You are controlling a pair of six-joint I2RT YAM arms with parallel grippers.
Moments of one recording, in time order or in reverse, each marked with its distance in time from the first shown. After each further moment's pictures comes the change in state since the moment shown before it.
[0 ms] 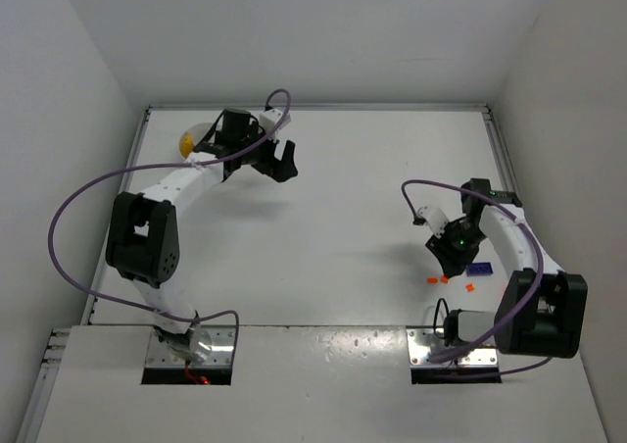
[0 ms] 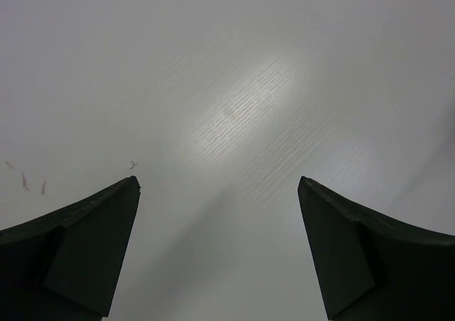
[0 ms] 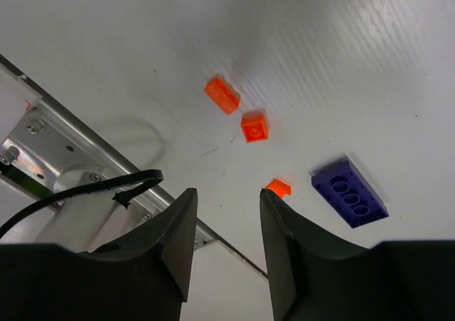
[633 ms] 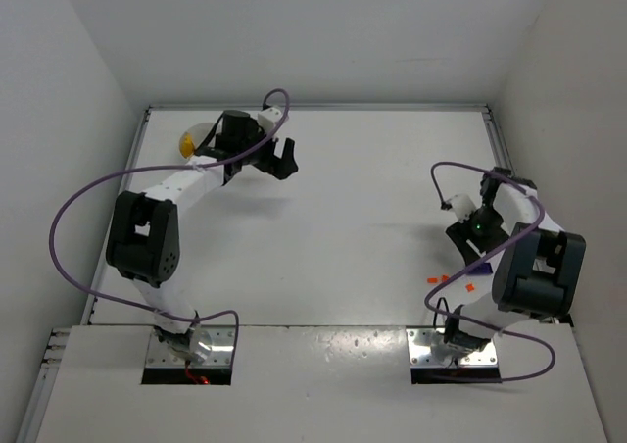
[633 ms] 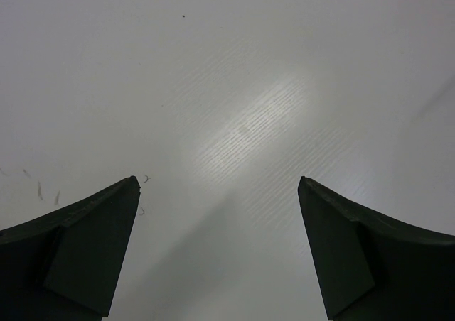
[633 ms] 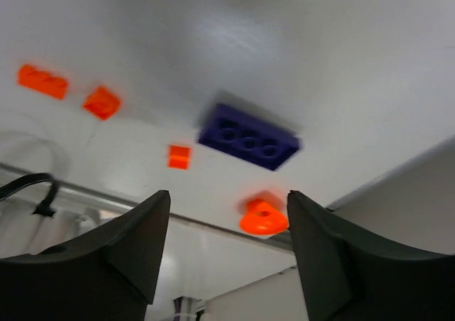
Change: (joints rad) left arm 0.003 -0.002 -0.045 0.133 -0.043 -0.035; right arm -0.179 0.251 0.107 0.093 0.245 0.118
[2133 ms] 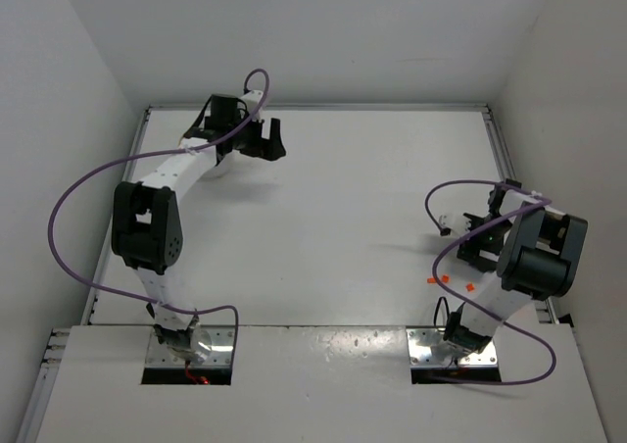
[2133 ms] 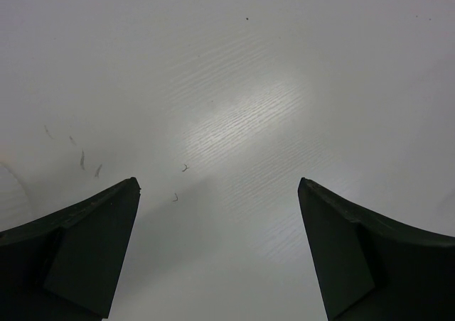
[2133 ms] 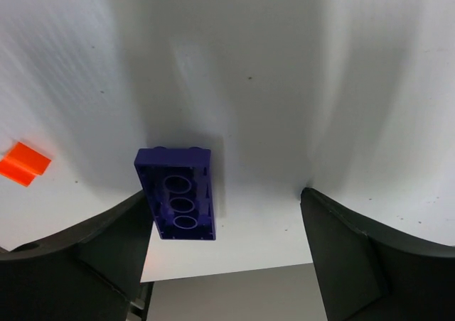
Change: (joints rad) left arm 0.081 0.100 0.196 -0.168 -0.039 -0.126; right arm -0.137 0.148 -0.067 0.257 -0.079 -0.819
